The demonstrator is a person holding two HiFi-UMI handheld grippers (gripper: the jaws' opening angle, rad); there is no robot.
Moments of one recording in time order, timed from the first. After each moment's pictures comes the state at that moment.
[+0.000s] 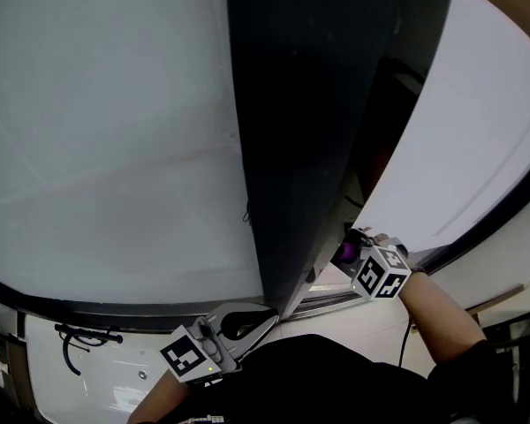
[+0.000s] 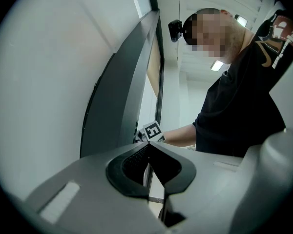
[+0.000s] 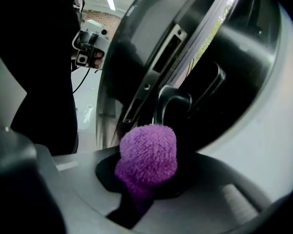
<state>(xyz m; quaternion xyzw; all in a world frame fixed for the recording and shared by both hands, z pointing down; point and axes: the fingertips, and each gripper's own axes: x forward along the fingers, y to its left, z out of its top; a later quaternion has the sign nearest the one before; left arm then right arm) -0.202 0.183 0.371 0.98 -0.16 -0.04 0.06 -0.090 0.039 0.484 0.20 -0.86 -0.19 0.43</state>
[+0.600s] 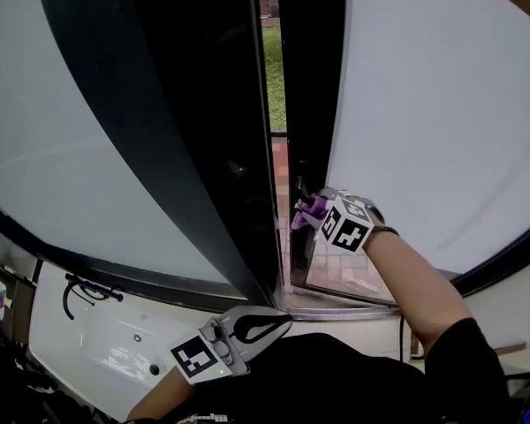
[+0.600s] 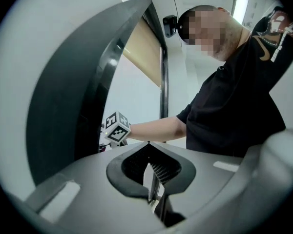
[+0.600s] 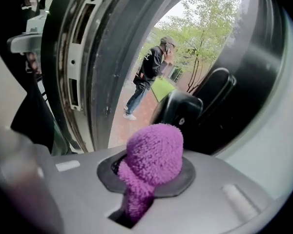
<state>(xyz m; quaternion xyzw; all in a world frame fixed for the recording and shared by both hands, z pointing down) -0.085 0.179 0.392 0.97 -0.24 0.00 0.05 -0.105 -0.081 0.498 0.14 -0.88 -0.19 0.42</state>
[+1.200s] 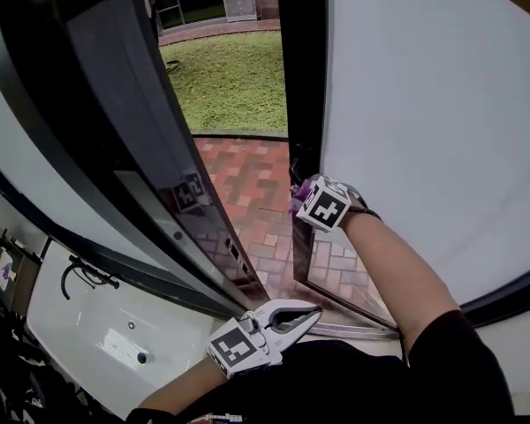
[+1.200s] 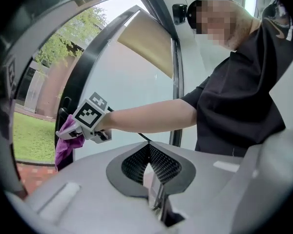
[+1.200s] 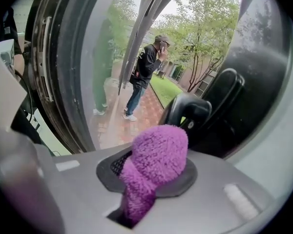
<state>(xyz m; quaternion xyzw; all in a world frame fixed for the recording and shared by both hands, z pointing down) 0.028 0.088 0.431 0.95 -0.30 -0.01 0.06 -0.110 -0.174 0.511 0.12 -0.89 -0.15 0.41</state>
